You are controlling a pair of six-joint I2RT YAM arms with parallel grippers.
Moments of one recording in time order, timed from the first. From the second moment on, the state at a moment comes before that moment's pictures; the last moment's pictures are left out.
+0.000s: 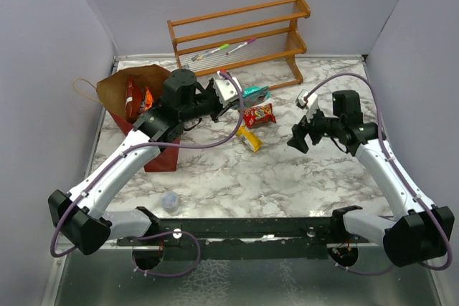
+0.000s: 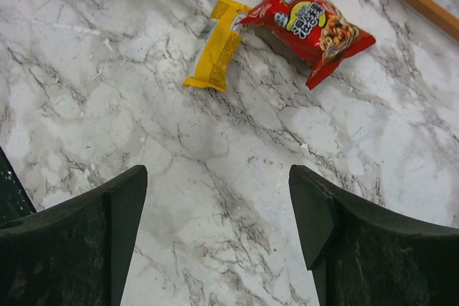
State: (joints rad) left arm -0.64 1.23 1.24 -0.27 0.42 0.41; right arm 0.20 1.12 0.96 -0.59 -0.61 -0.51
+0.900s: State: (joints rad) left arm -0.43 1.18 1.58 -0.44 0.34 0.22; right arm 0.20 1.02 0.75 -0.35 -0.41 -0.40
